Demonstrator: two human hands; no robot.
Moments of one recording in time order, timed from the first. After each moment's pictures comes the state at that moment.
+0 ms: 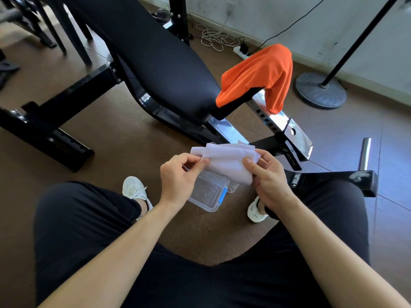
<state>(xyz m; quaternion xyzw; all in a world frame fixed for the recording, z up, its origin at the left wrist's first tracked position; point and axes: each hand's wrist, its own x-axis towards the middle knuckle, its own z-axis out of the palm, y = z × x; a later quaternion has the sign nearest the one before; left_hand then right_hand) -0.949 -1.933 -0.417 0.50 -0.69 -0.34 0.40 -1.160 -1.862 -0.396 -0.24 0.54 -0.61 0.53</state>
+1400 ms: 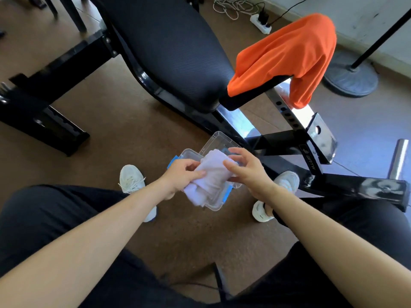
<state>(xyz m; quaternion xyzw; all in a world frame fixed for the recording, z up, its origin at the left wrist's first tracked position) -0.956 -2.020 -0.502 0.52 -0.57 -0.64 0.07 -1.173 -1.953 -0.497 -0.34 0.65 -0.38 0.57</state>
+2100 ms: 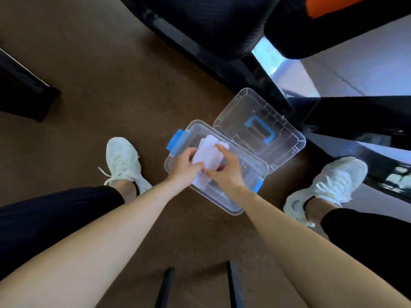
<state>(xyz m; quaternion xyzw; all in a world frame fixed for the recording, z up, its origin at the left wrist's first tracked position) -0.977 -2.086 -0.747 0.68 -0.52 -0.53 0.00 -1.107 -2.030 -0.778 -0.34 0.73 -0.26 0.52</state>
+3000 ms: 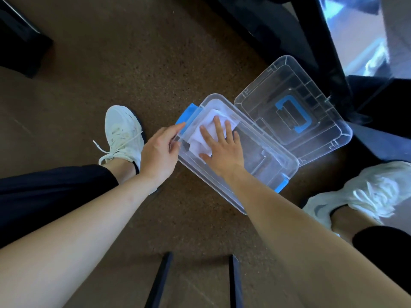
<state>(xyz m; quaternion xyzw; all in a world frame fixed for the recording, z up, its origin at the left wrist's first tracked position) -0.899 -2.085 -0.787 0.67 -0.65 -0.35 0.08 -1.079 -2.054 -0.902 -0.74 0.63 0.11 0.20</state>
